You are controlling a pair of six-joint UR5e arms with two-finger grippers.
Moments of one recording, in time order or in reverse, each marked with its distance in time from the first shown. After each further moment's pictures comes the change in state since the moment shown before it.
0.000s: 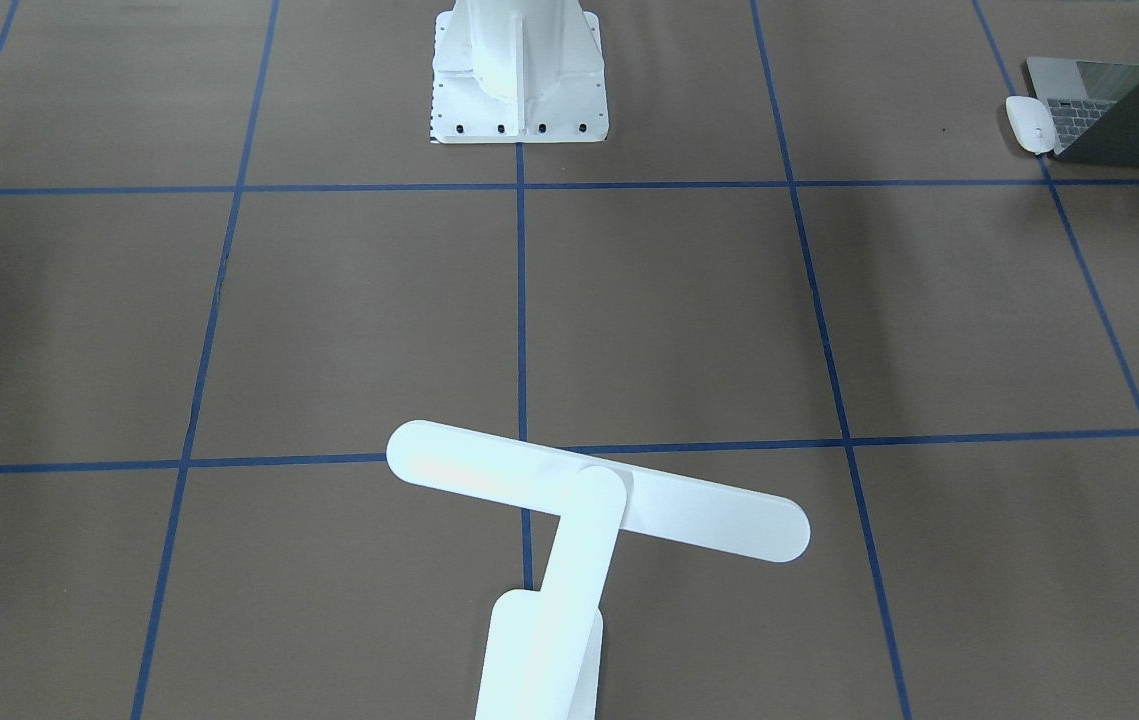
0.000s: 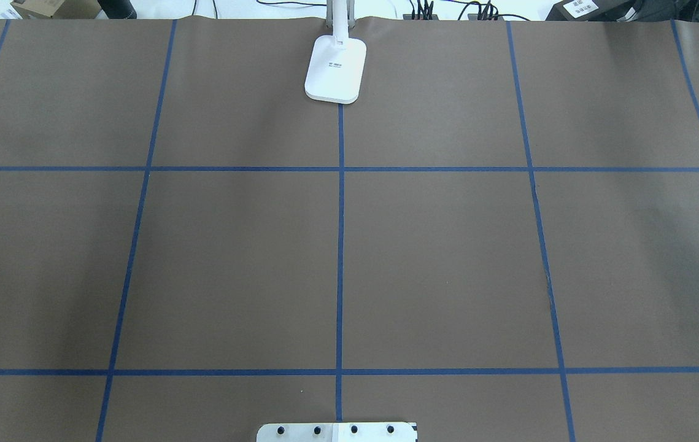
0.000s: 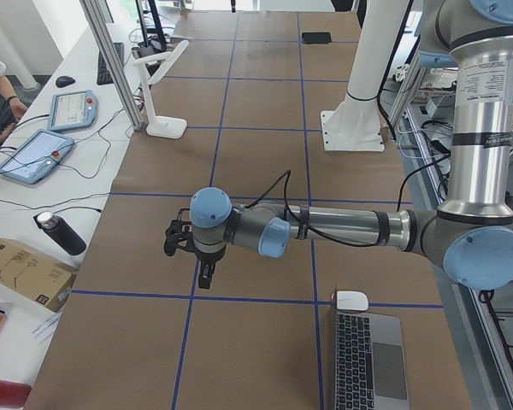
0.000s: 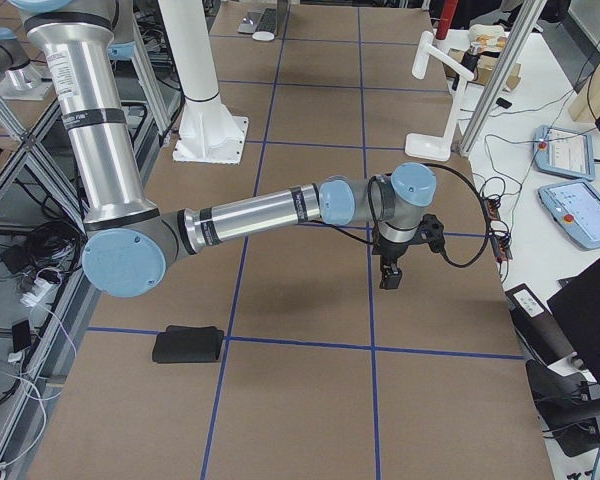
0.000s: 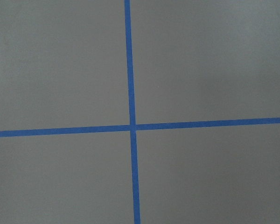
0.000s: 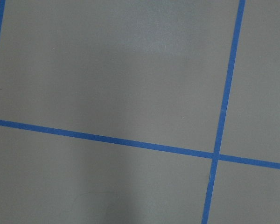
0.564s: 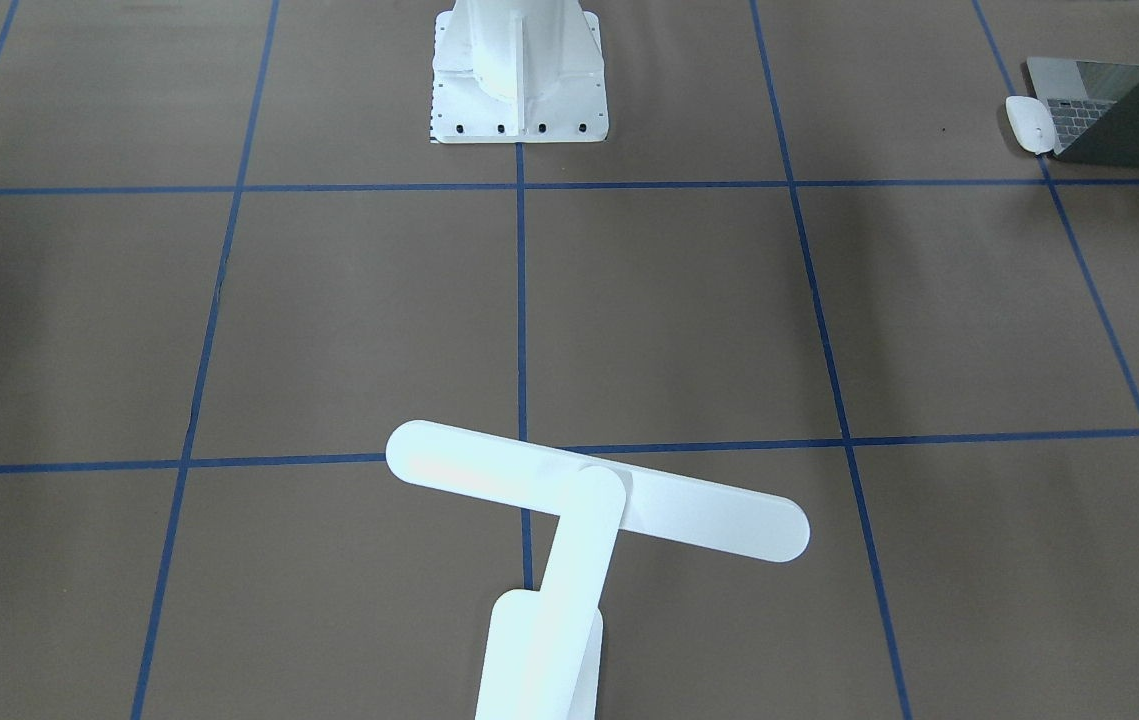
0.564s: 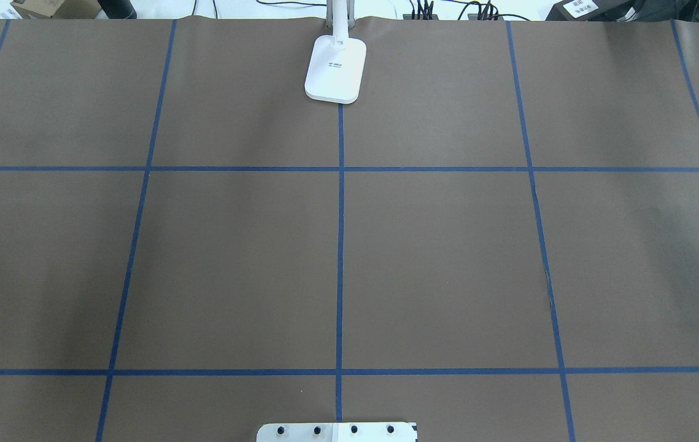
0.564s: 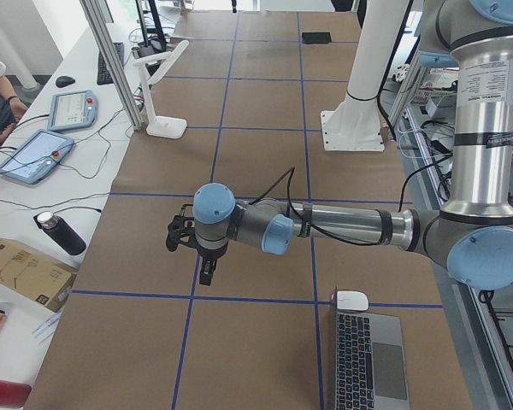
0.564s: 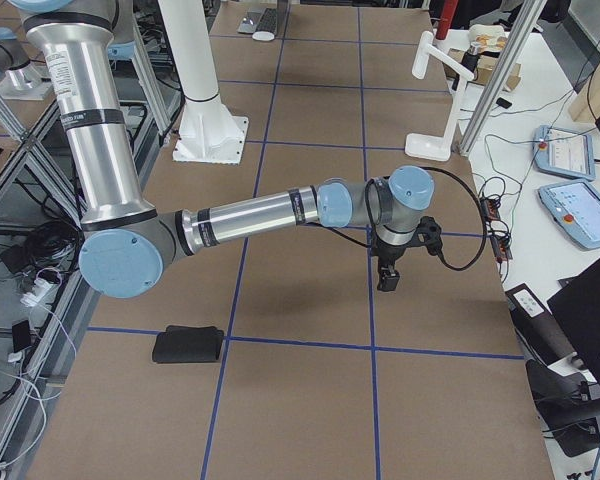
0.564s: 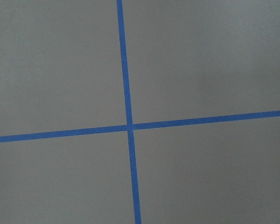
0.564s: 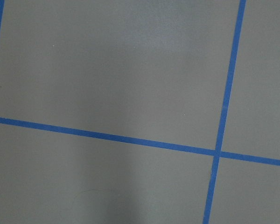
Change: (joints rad) left arm -0.001 0.021 -0.042 -0.001 -0.003 0.005; right arm 0.001 -0.014 0.002 0.007 0.010 0.002
